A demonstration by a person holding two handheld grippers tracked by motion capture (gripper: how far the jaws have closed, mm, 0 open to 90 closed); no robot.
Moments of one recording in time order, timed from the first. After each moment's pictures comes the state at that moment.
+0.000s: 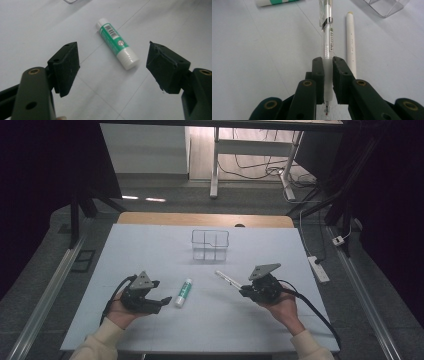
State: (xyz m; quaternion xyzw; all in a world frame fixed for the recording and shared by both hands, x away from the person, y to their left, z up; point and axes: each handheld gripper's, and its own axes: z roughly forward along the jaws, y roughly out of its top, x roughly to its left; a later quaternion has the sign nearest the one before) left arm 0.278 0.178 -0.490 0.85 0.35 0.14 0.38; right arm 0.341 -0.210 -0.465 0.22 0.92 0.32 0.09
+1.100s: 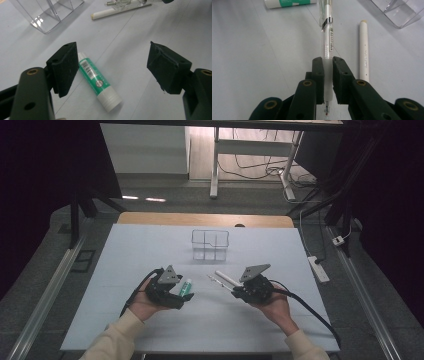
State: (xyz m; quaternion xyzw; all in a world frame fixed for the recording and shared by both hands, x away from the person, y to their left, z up) left arm 0.300 0.120 -0.474 0.87 0.28 0.14 0.38; right arm 0.340 -0.187 -0.468 0.19 0.92 0.32 0.09
